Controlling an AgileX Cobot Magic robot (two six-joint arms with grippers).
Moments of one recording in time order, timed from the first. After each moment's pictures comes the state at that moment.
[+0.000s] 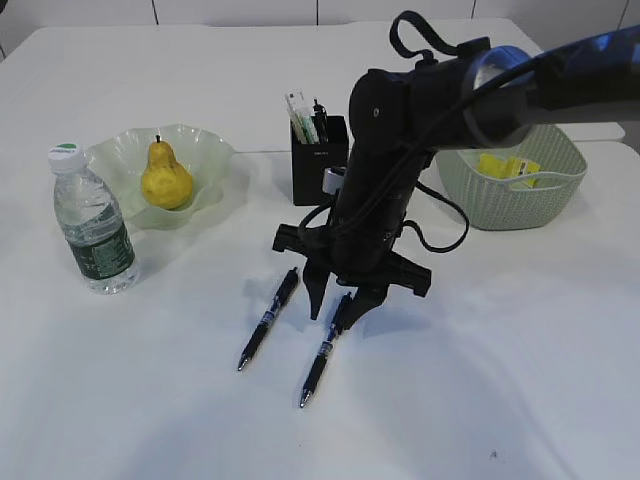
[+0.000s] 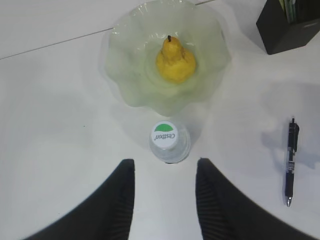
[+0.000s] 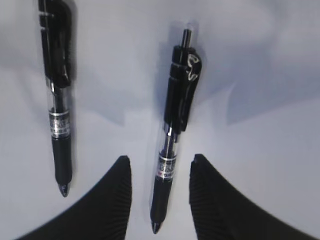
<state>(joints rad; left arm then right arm) -0.30 1.56 -1.78 0.18 1.26 -0.16 0.51 2.15 -1.60 0.27 1.02 0.65</state>
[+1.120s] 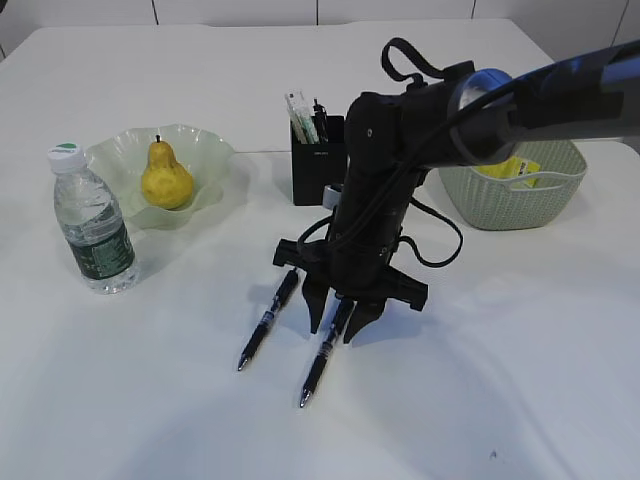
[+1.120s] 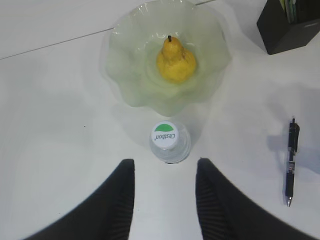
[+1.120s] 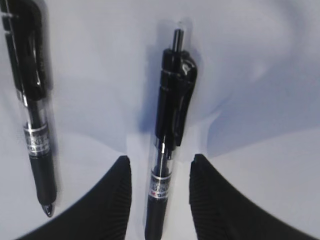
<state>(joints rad) -0.30 1.56 -1.78 0.19 1.26 -0.16 0.51 2.20 -1.60 0.28 1.00 0.66</state>
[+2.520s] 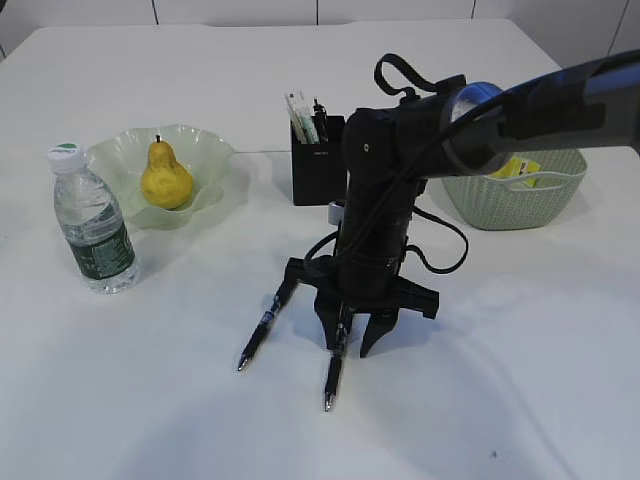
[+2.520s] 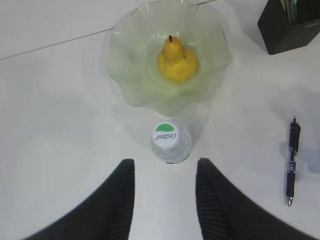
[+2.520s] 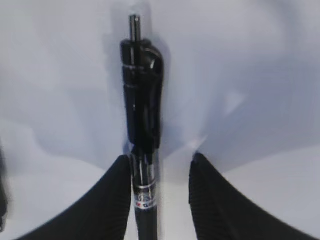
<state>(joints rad) -0.30 1.56 -1.78 0.19 1.26 -0.16 0.51 2.23 -1.60 0.23 1.05 0.67</state>
